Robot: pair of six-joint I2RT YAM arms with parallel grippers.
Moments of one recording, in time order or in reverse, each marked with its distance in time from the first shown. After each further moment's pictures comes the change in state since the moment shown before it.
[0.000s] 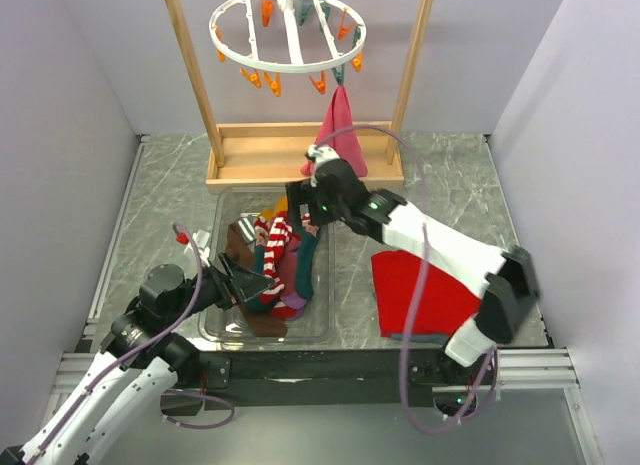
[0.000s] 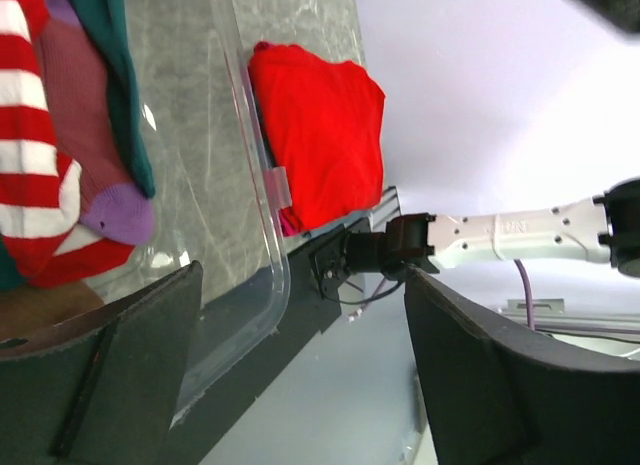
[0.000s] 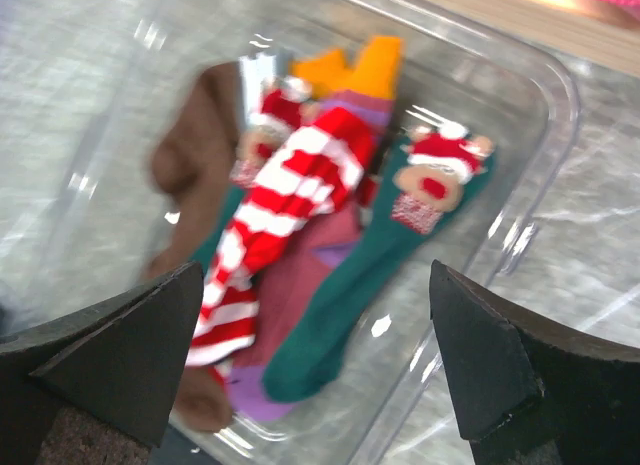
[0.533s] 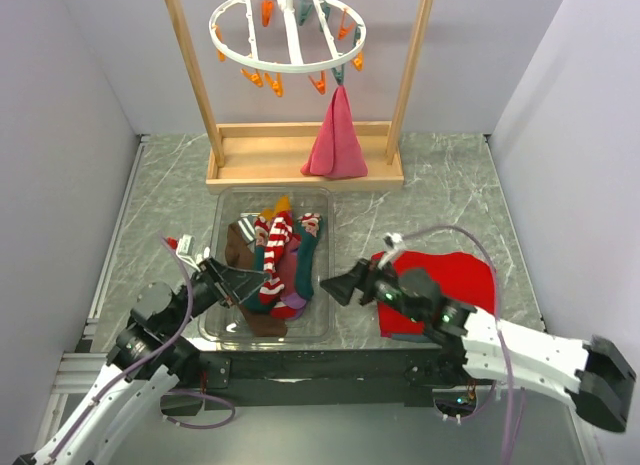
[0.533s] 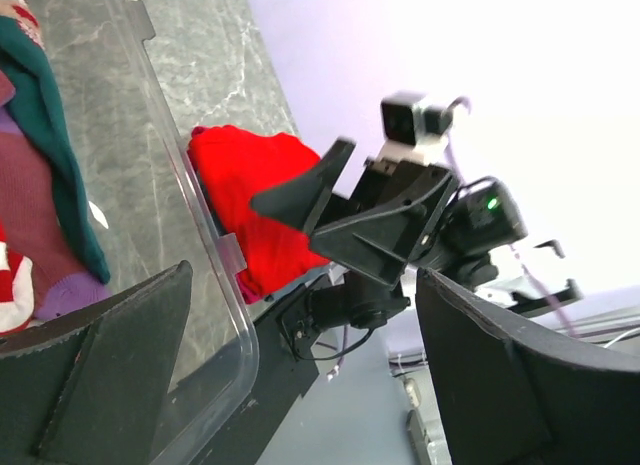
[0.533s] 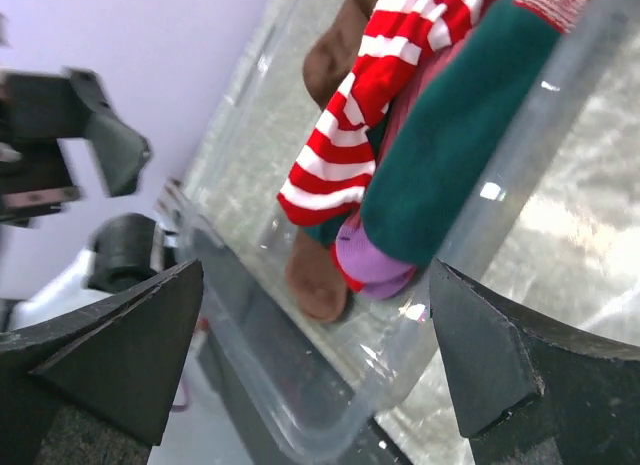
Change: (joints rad) left arm -0.001 -0.163 -0.134 0.245 -0.052 -0.029; right arm 0.163 -0.822 -1.082 0.703 -0.026 0.396
